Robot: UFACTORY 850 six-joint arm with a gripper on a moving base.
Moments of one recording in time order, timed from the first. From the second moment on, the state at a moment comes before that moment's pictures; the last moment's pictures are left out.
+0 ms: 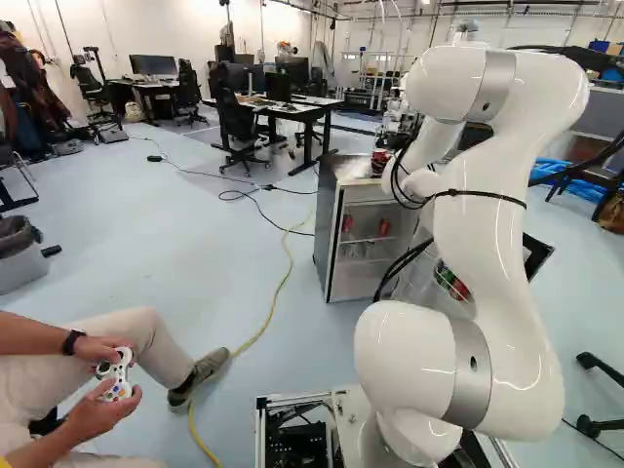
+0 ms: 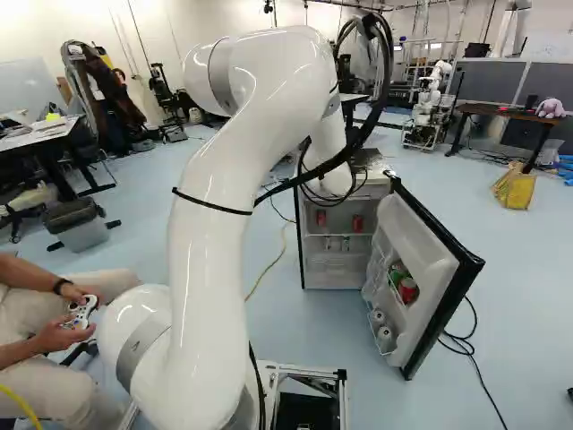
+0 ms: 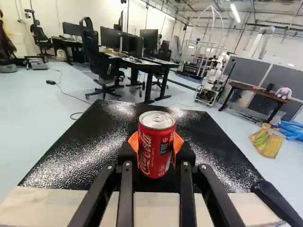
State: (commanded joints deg) arm -25.2 -38.3 -68.0 -28.0 53.8 5.5
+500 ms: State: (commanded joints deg) arm -25.3 -39.6 -68.1 -28.0 53.8 6.0
